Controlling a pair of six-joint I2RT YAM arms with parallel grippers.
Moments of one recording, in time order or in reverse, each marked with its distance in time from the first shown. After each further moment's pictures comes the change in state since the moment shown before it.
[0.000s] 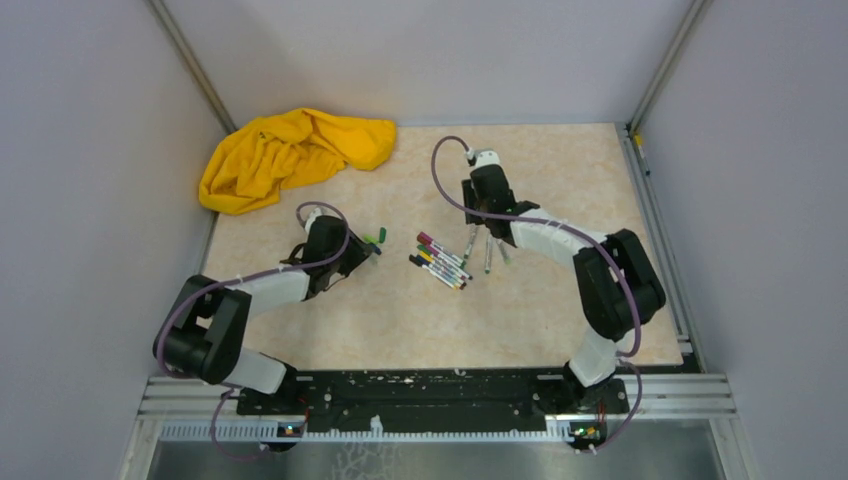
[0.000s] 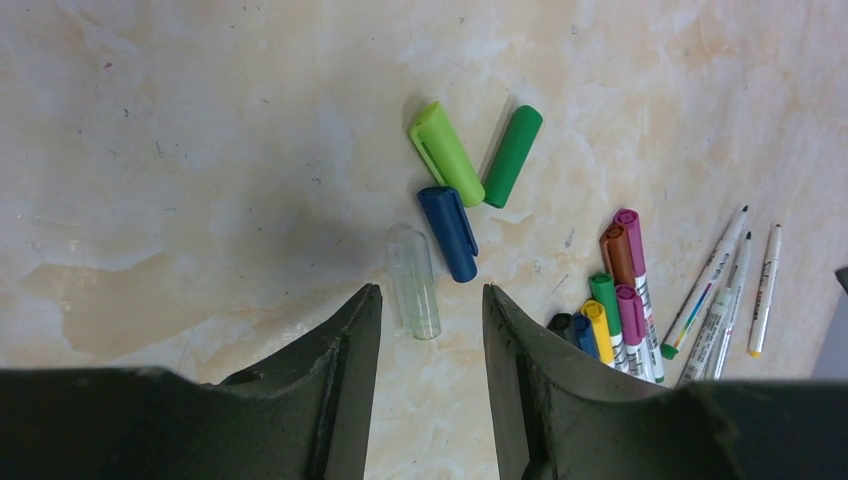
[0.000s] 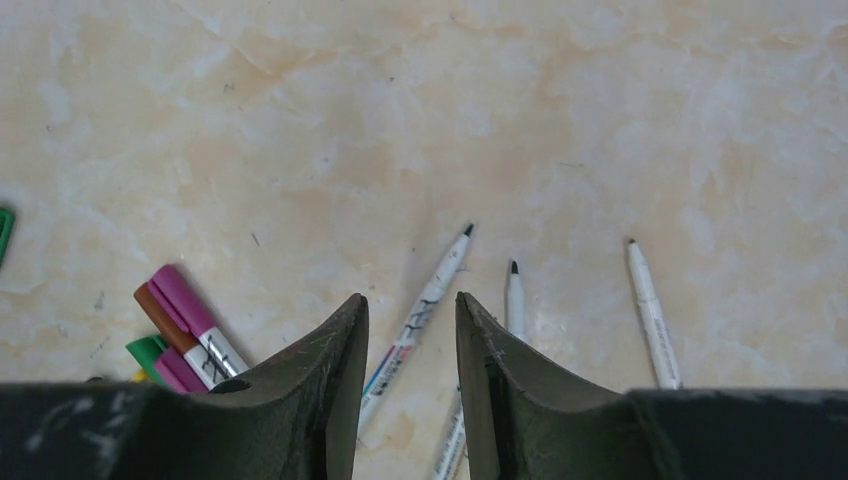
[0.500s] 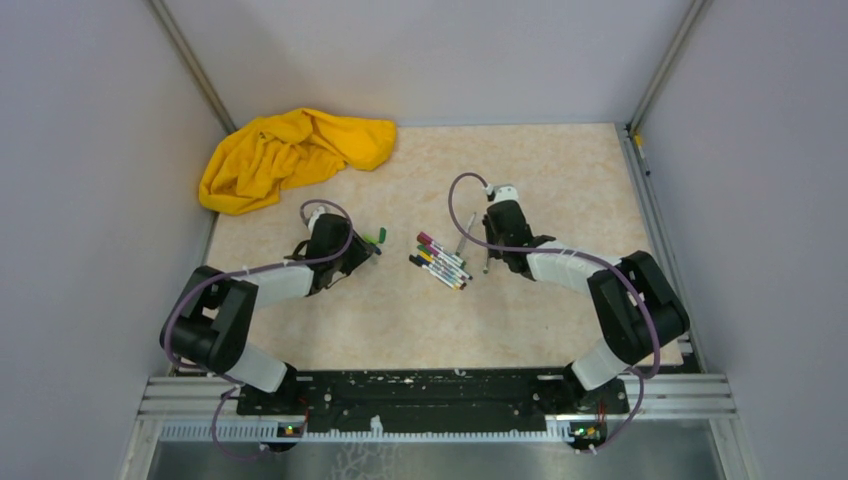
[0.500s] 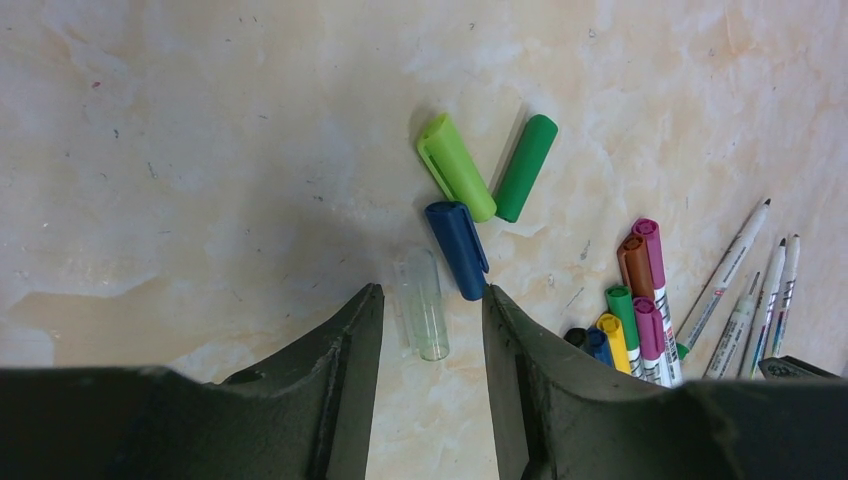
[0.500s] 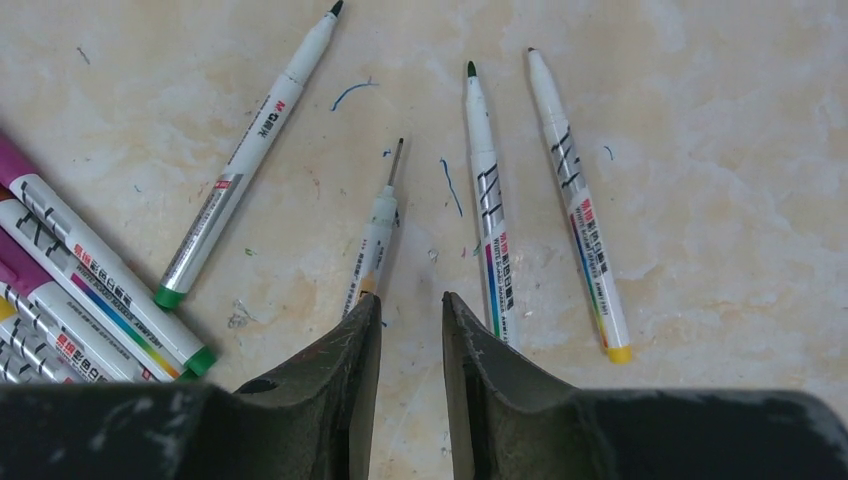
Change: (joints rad) left arm 0.000 0.042 0.027 -0.002 -0.006 0.021; right arm -0.016 -0.115 -0.282 0.065 0.052 0.008
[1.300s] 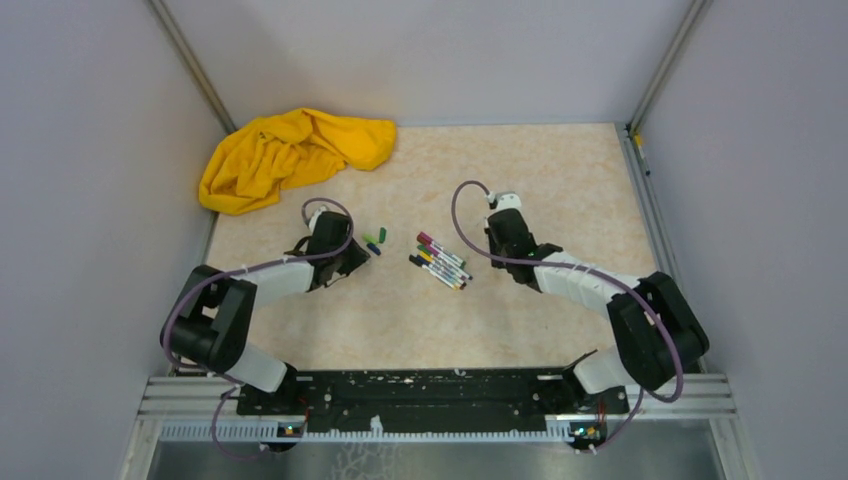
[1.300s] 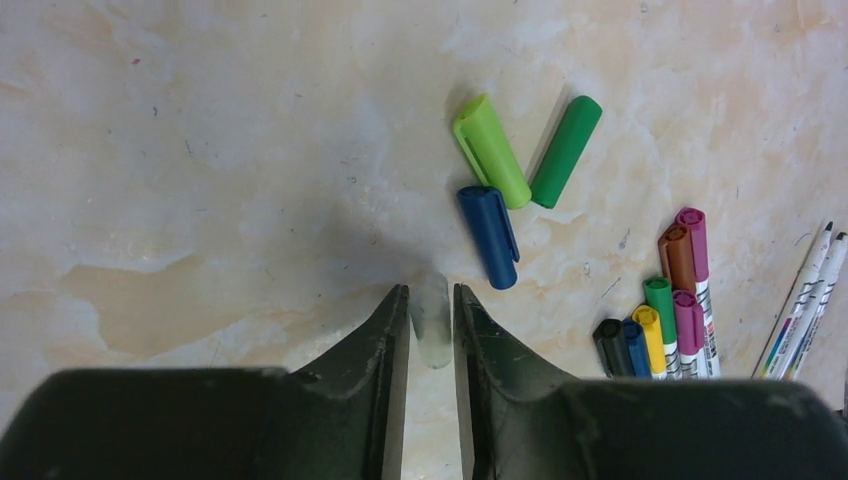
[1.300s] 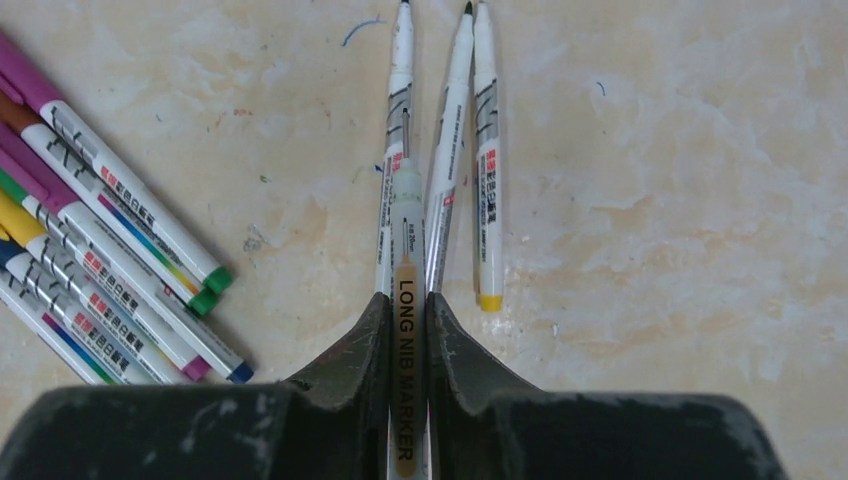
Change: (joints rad) left arm 0.000 -0.001 0.042 -0.130 -0.008 0.025; right arm 0.055 -0.157 -0.059 -0.112 0.044 0.035
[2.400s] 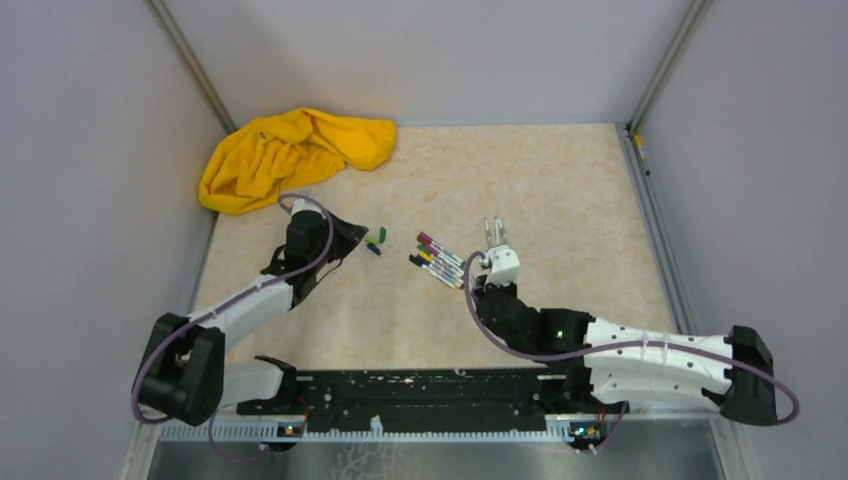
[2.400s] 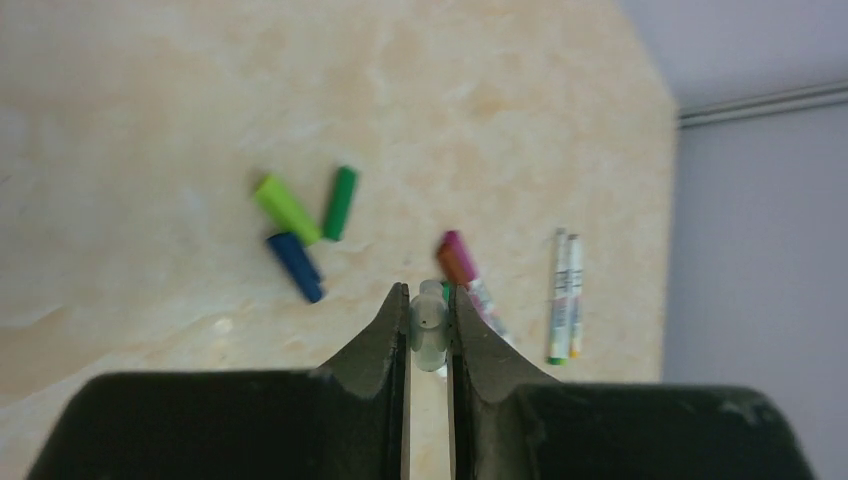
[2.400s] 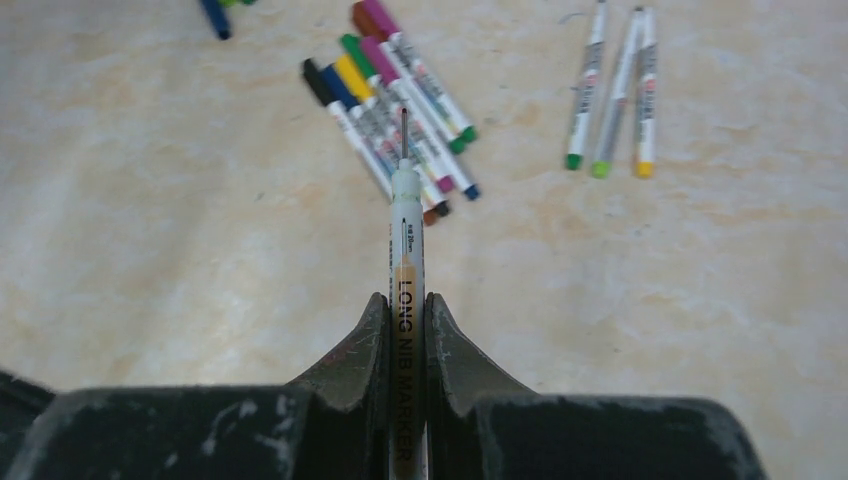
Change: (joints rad) left arm 0.043 -0.317 -0.114 0.295 0.134 -0.053; right arm 0.764 -0.534 -0.137 -0.246 0.441 0.347
